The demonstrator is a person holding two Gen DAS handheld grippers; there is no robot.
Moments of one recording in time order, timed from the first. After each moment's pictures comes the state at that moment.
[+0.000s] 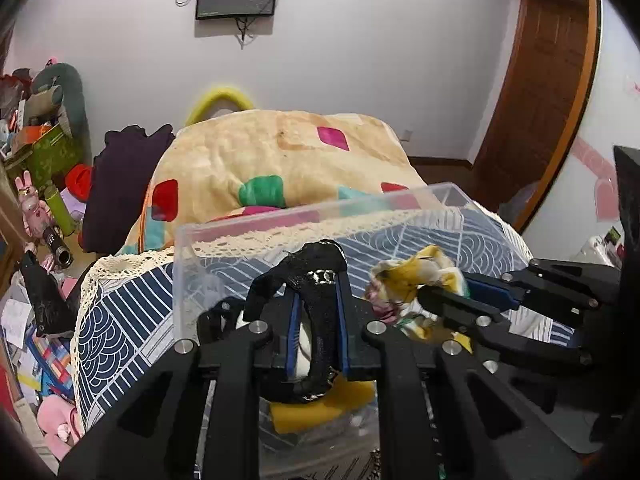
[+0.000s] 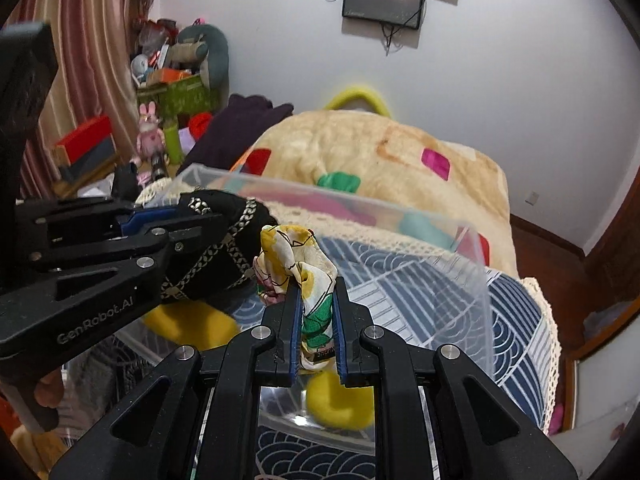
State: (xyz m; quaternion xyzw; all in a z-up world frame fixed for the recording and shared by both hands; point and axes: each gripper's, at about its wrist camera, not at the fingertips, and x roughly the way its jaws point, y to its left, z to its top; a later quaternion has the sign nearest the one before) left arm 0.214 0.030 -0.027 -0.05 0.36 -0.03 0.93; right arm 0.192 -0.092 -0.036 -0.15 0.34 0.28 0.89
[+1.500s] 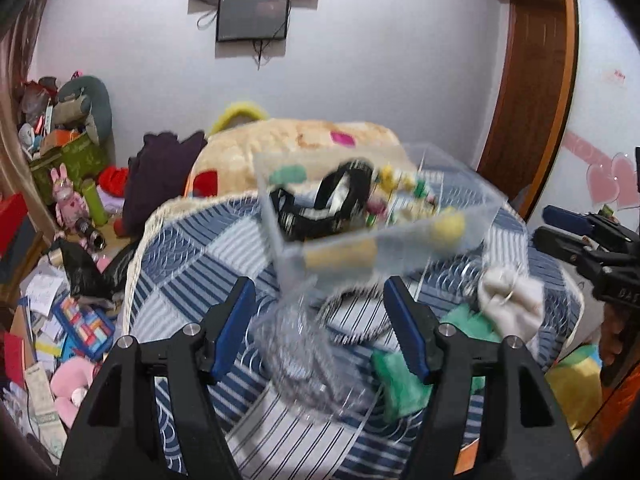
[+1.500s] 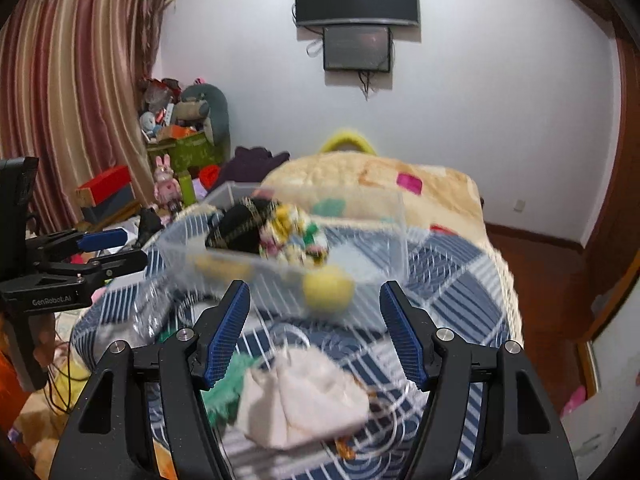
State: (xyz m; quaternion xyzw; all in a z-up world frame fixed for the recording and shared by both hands) left arm 0.066 0.046 -0.041 -0.04 0.32 0.00 0.95; right arm 0.097 -0.182 -0.027 -0.07 0.26 0.28 0.92
